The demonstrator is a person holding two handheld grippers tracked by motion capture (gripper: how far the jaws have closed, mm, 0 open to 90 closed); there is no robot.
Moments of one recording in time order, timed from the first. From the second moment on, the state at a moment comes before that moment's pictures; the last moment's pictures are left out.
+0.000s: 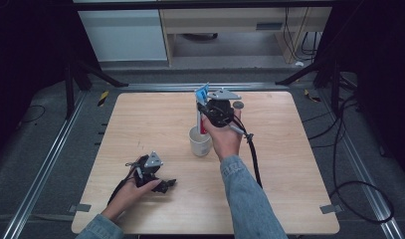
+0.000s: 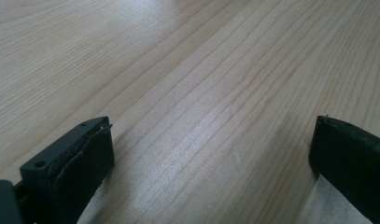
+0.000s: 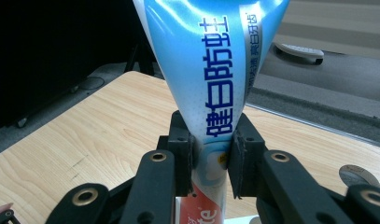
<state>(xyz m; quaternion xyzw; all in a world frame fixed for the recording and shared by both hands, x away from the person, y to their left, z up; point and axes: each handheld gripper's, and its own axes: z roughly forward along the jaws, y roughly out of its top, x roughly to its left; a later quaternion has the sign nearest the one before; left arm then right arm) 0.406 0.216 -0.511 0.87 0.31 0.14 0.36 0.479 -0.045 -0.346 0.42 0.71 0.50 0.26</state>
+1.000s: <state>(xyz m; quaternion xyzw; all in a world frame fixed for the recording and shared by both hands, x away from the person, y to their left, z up) 0.406 0.216 -0.511 0.87 0.31 0.14 0.36 0.474 -0.038 -0.376 0.43 0.72 0.49 0.23</state>
